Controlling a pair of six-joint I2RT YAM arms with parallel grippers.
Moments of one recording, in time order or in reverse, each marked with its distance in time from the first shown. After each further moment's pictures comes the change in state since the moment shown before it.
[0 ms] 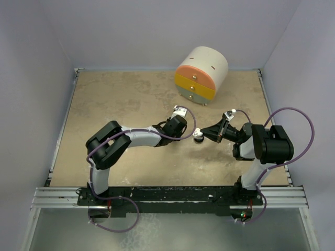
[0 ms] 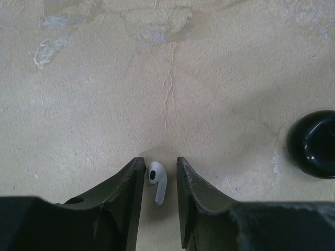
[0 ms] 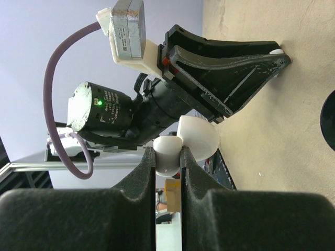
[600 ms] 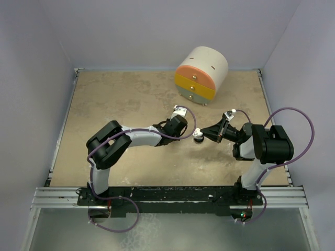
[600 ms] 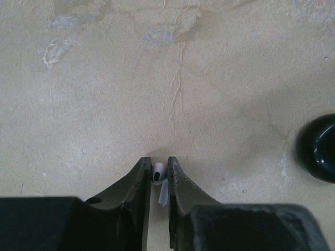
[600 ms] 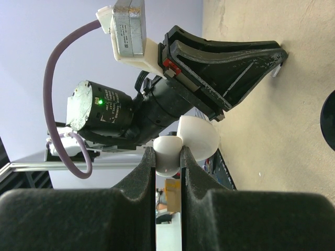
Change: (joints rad) left arm -0.001 0.008 0.017 -0.035 -0.021 0.000; right arm 0.000 0.000 0.000 0.000 0.000 0.000
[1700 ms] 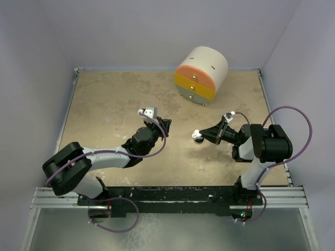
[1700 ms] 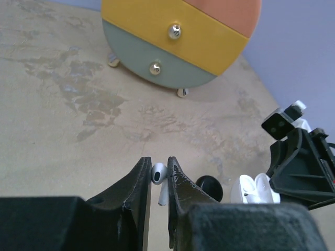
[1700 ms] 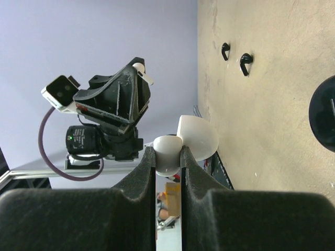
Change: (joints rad) left arm 0.000 -0.509 -0.544 0.763 -0.064 -0.039; right arm 0.013 0.021 -0.025 0.001 0.029 -0.017
